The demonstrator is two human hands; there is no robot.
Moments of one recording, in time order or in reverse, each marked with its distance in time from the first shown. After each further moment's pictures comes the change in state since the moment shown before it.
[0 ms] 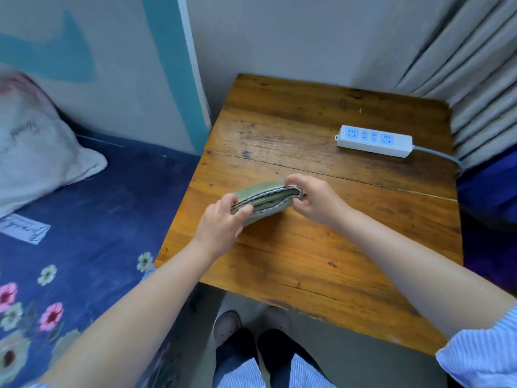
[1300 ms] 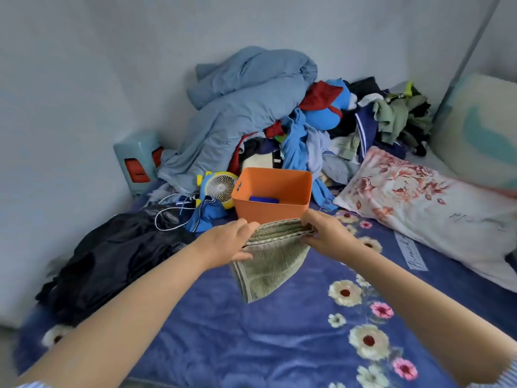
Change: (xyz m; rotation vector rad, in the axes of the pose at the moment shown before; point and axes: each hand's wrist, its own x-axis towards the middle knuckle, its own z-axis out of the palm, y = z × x) left_hand -0.726 -0.065 -0.300 0.314 -0.100 -1.231; right_hand -0.154 -0.668 0.363 -0.016 -0.620 -1.328
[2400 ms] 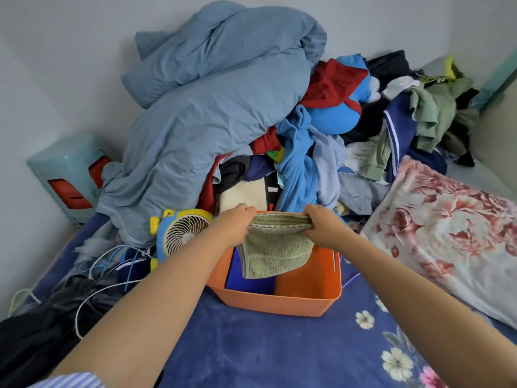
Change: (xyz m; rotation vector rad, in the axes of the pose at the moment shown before) left_hand 0.410 -0.287 0.124 -0.170 -0.260 -0.230; right_hand 0.408 0.250 0.055 -0.081 -0.193 0.397
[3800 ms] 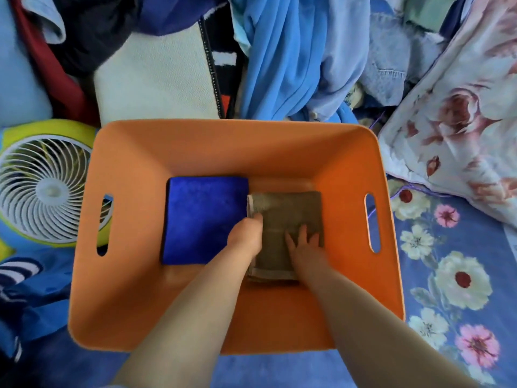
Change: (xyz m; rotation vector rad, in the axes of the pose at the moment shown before) left_hand 0.190 0.038 0.340 -0.301 -0.460 -0.092; right_hand 0.089 0.170 0.317 -0.393 -0.753 0.449
